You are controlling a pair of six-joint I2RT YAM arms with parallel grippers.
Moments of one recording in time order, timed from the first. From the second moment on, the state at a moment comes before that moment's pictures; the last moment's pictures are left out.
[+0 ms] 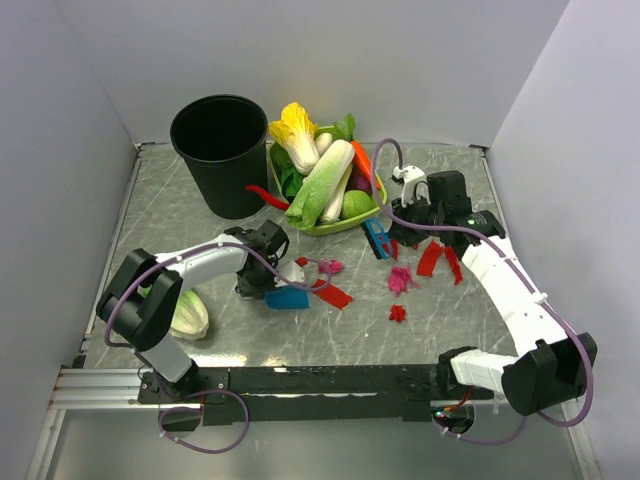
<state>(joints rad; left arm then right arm) -0.63 1.63 0.99 -0.80 -0.02 0.78 0.27 1.19 1.15 -0.71 -0.36 -0.12</state>
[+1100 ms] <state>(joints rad) -0.55 1.44 0.83 -0.69 0.11 0.65 0.21 1.39 1.19 -0.64 -0.01 -0.31</state>
